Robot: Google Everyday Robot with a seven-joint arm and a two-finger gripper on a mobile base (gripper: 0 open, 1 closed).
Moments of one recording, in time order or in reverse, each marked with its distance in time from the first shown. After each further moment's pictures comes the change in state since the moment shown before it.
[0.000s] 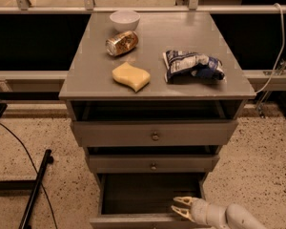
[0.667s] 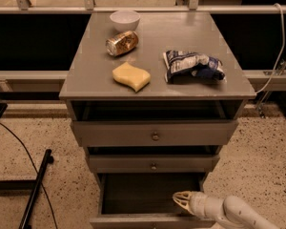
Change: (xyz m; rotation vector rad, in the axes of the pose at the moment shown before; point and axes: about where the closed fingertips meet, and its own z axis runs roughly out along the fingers) arm -0.001 -0.025 0.005 0.002 0.060 -0.001
